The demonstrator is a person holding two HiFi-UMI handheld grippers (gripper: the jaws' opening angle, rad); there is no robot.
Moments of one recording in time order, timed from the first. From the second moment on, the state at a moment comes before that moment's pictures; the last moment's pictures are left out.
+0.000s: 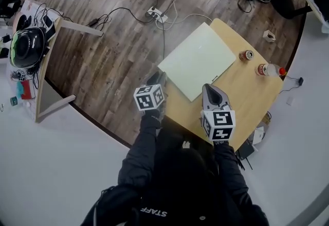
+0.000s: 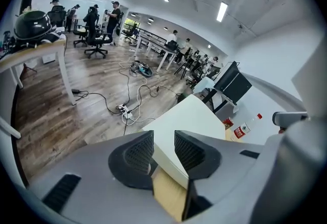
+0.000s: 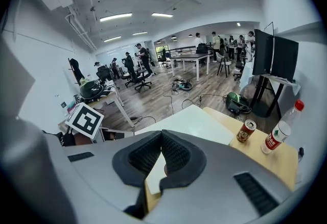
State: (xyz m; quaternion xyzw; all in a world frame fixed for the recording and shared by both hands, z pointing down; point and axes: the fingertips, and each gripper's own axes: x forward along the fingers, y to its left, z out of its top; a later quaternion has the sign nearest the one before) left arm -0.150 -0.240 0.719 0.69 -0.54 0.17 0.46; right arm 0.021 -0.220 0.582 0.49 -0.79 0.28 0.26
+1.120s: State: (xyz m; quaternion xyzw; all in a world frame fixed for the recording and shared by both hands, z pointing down) left arm -0.146 -0.271 0.803 0.66 -0.41 0.03 0.63; right arm -0.011 -0.265 0.647 0.46 -0.77 0.32 0.30
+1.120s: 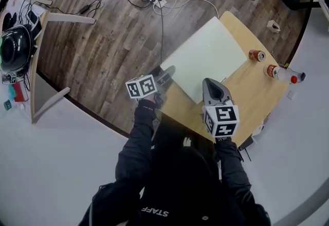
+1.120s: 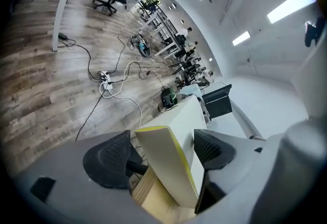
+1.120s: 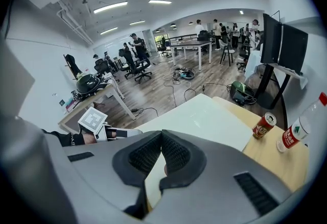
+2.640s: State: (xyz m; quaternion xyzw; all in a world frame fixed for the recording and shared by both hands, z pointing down) left arm -0.102 -0.297 0.795 0.65 -0.28 -0.19 0.68; right arm 0.024 -0.225 0.668 0.48 -0.74 0.34 0.31
